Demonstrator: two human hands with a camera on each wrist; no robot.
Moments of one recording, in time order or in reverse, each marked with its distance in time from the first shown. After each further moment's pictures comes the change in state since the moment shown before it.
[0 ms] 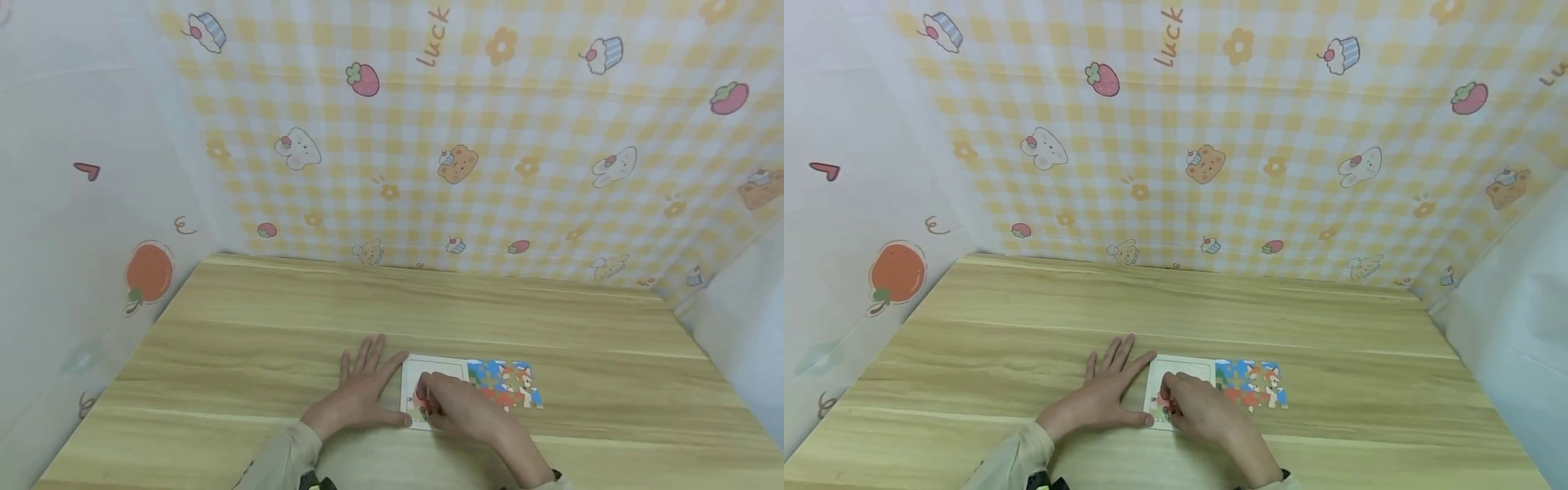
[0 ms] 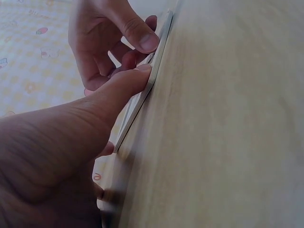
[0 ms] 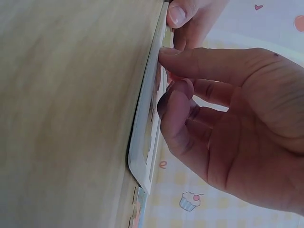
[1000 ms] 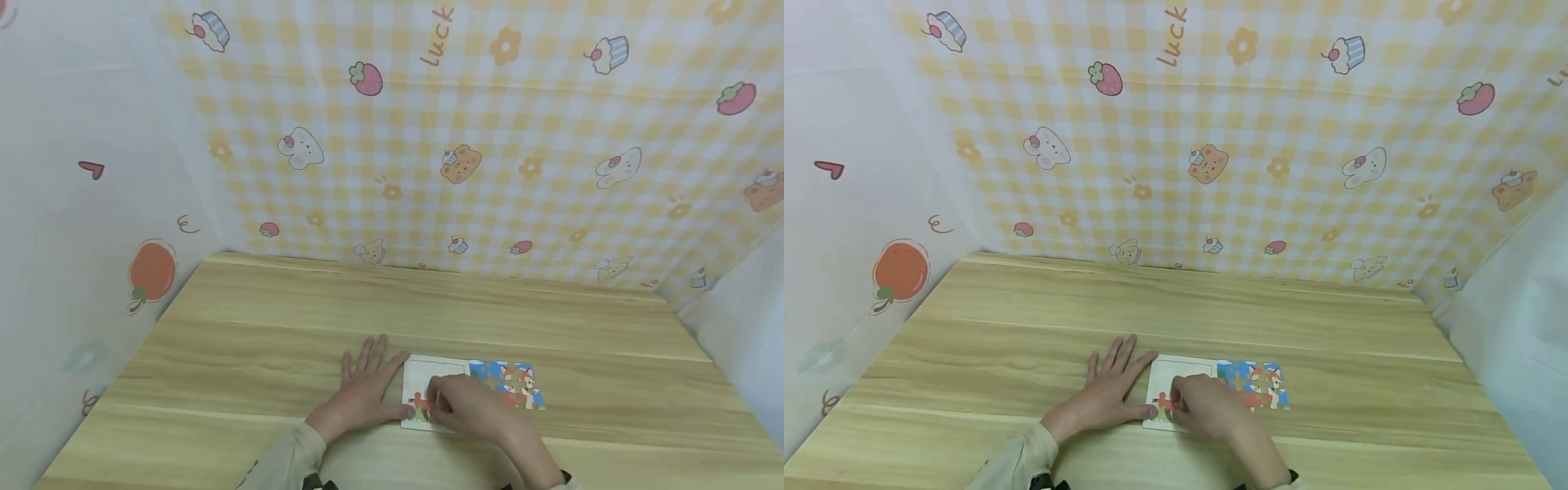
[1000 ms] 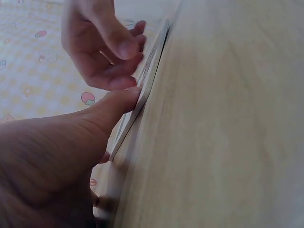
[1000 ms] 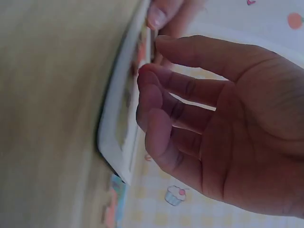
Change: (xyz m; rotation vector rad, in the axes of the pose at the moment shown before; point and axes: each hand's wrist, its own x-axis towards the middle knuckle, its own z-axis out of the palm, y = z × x) left_hand 0.000 0.001 0.004 0.021 0.048 -0.004; right_hand -0.005 -0.004 -0.013 -0.050 -0.009 0.025
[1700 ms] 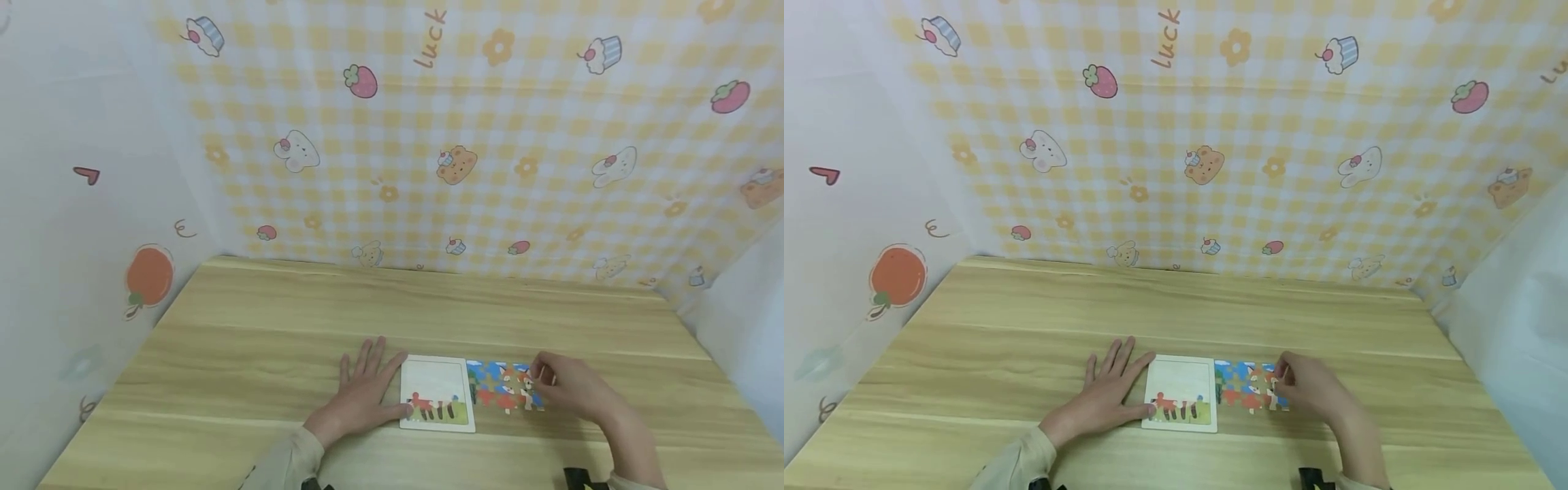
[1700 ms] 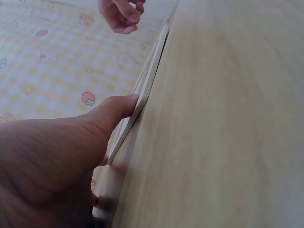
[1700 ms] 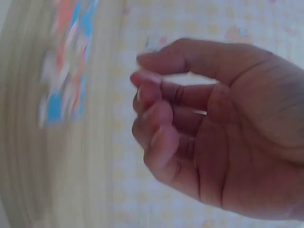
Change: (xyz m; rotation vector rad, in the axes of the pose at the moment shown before) left_hand 0.000 0.001 0.001 0.011 0.014 -0.006; right_hand -0.075 0.077 -0.066 0.071 0.142 0.315
